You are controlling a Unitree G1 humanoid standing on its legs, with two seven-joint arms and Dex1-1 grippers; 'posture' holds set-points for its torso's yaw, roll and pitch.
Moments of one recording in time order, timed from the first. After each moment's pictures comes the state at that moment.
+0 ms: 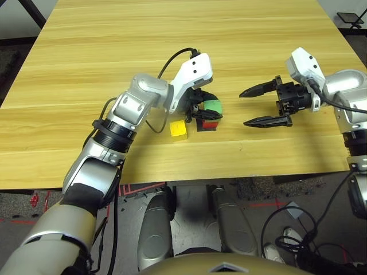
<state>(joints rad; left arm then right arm) -0.96 0.39 -0.37 0.23 -0.18 0.45 -1.18 -0.81 -0.77 0.11 0.32 0.31 0.23 1.57</state>
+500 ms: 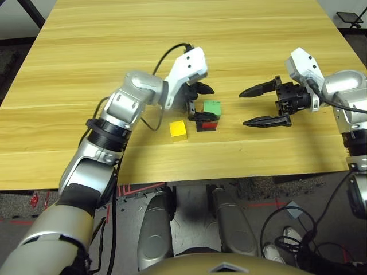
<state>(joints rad) -0.92 0.55 -0.25 -0.01 -0.24 0.67 -1.17 -0.82 -0.76 0.11 0.34 0.31 0.23 1.58</state>
